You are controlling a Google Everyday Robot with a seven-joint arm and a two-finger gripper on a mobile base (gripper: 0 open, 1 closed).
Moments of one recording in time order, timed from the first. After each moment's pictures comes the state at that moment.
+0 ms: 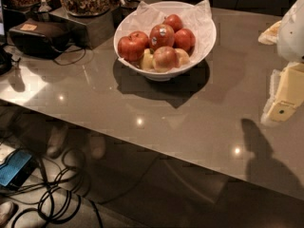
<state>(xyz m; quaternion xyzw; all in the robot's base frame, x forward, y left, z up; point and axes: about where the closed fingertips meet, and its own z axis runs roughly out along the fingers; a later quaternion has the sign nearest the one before) 0.438 -0.217 0.976 -0.60 0.78 -0.03 0.16</state>
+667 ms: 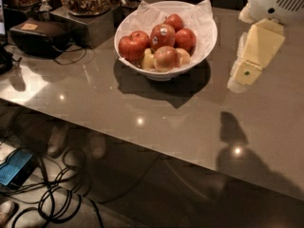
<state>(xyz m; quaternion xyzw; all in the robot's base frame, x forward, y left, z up) 0.465 -0.169 1.015 -0.57 0.81 0.00 0.15</state>
